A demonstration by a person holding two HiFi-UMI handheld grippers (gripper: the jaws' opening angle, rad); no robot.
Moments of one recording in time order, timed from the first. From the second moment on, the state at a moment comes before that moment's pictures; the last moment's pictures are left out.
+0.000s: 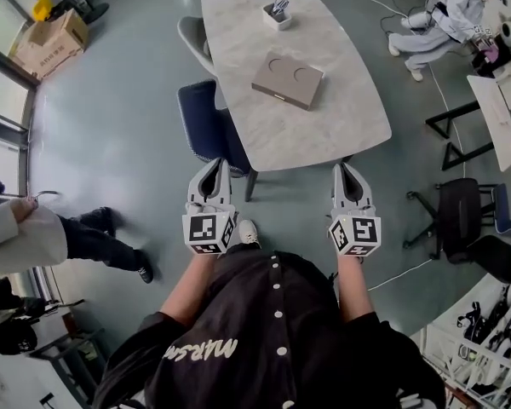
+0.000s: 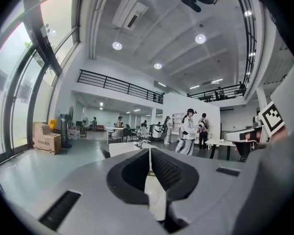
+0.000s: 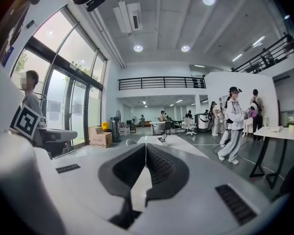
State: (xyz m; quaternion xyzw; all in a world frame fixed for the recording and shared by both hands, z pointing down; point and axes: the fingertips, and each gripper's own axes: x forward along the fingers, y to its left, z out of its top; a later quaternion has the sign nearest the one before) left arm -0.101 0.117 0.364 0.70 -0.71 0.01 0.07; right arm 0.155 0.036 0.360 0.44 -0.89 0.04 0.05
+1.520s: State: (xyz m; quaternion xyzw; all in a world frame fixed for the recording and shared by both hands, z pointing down) left arm -0.144 -0.072 0.371 0.69 -0.72 0.02 0.07; right arm 0.076 -0.172 0.385 0.40 -0.91 0.09 0.06
